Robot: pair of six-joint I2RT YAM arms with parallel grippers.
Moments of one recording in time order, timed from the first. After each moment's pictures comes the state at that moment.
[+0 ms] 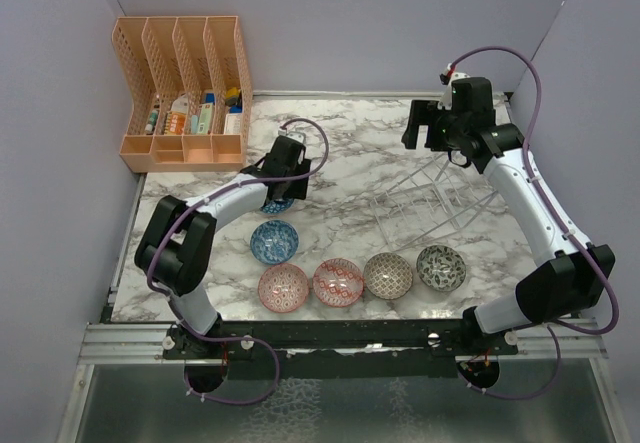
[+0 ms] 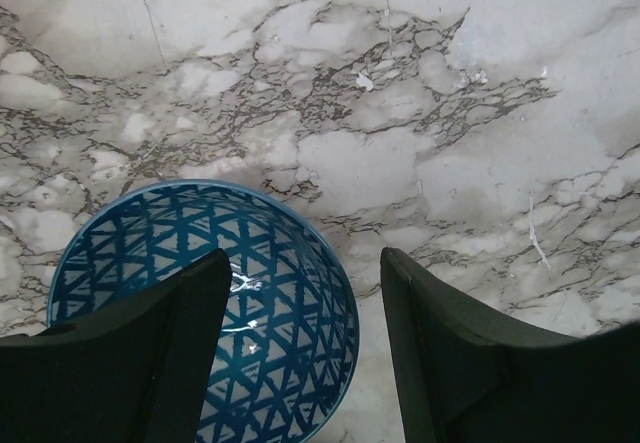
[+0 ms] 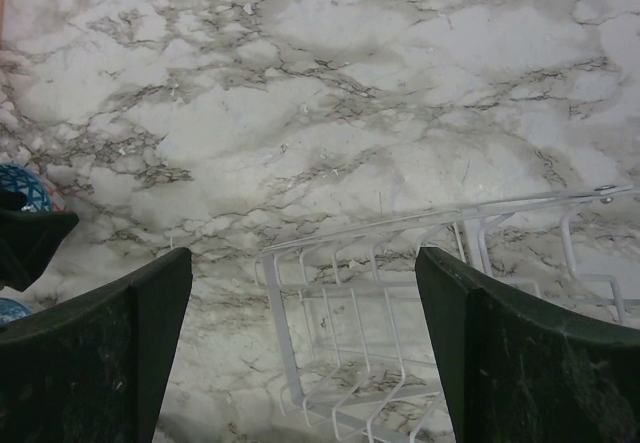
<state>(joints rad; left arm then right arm) -0.50 1.70 1.10 -0.25 -0.19 -0.26 0.26 1.47 1.48 -0.65 0.00 0.22</state>
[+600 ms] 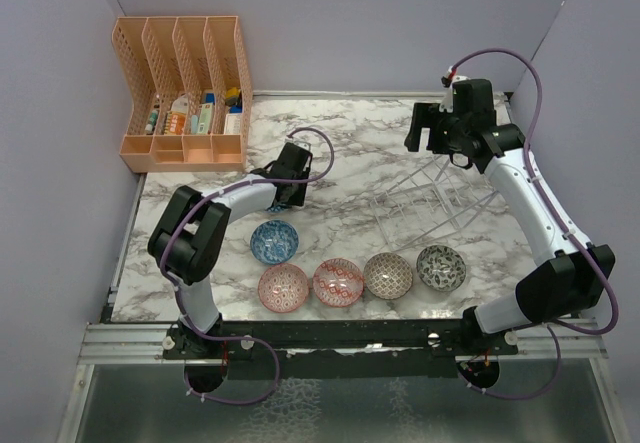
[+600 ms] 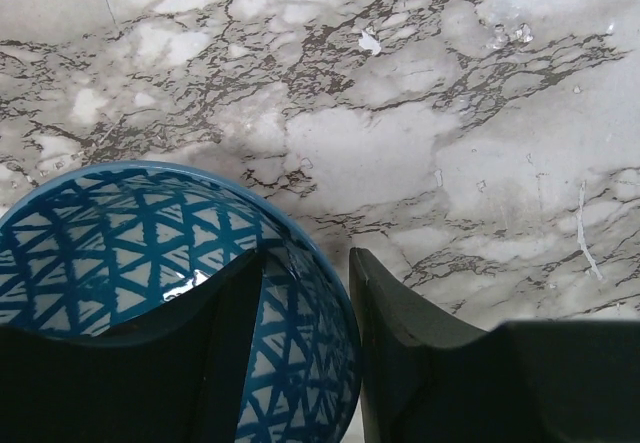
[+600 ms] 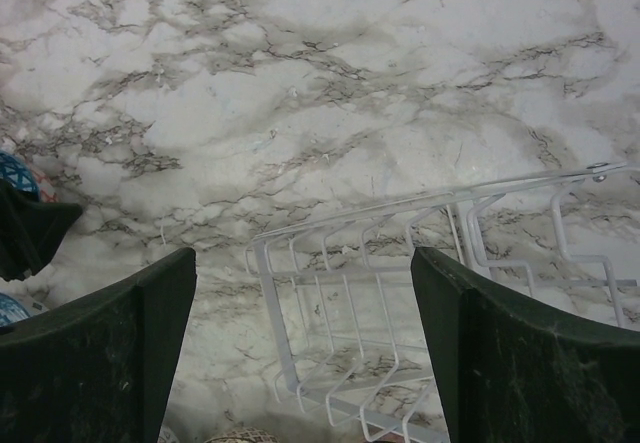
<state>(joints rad) -0.52 1.81 1.11 -0.25 -0.20 -0.26 0.25 1.47 1.47 -0.69 0.00 0.22</state>
